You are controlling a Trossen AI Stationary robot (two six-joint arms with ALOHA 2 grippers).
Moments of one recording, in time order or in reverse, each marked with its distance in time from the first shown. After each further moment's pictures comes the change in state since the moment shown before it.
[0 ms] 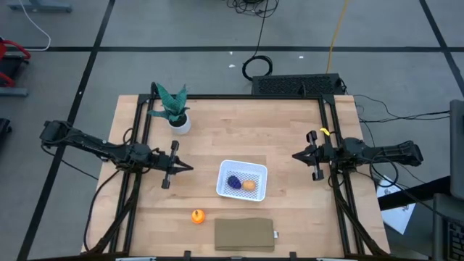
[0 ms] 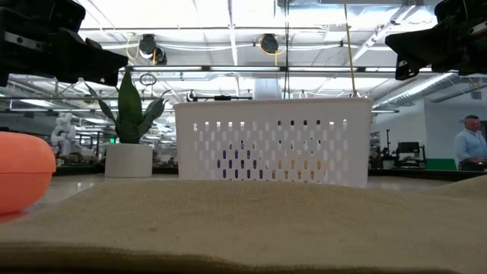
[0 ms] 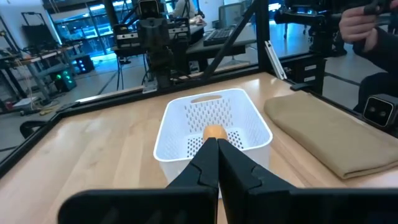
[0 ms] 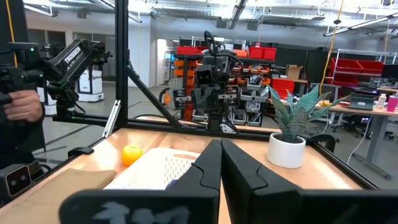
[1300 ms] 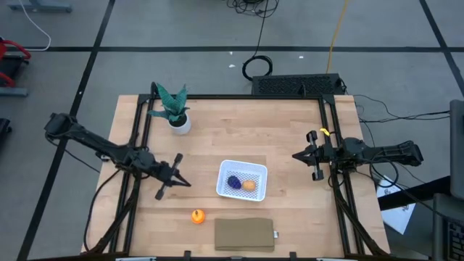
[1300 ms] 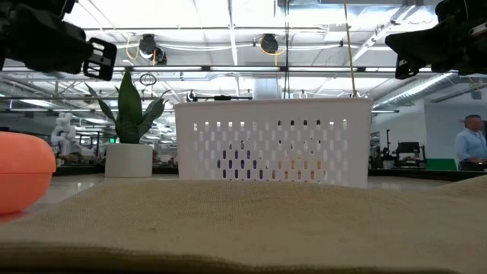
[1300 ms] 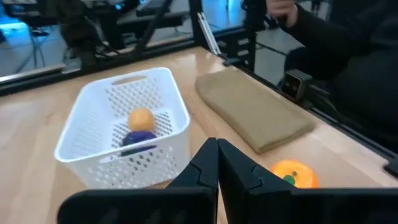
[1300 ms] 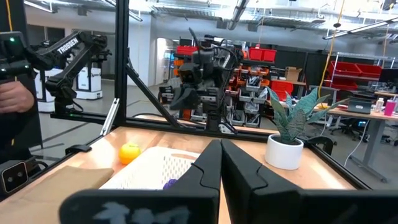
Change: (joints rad) left arm -0.163 0.078 0.119 -0.204 0.073 -0.056; right arm 0.000 0.000 0.000 0.000 0.000 -0.023
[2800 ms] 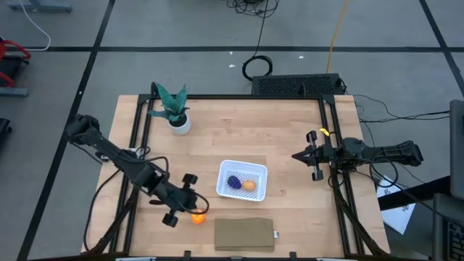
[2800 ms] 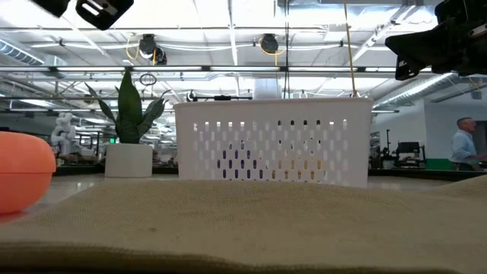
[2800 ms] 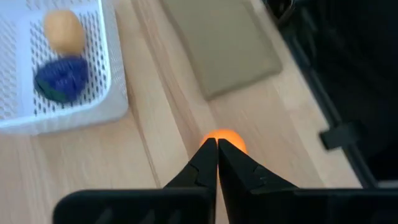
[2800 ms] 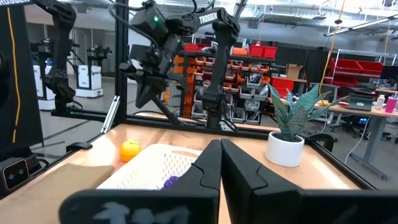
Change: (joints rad) left arm -0.225 0.592 0.859 -0.972 -0.120 -0.311; right arm 0.000 0.000 0.000 -0.013 0.000 0.003
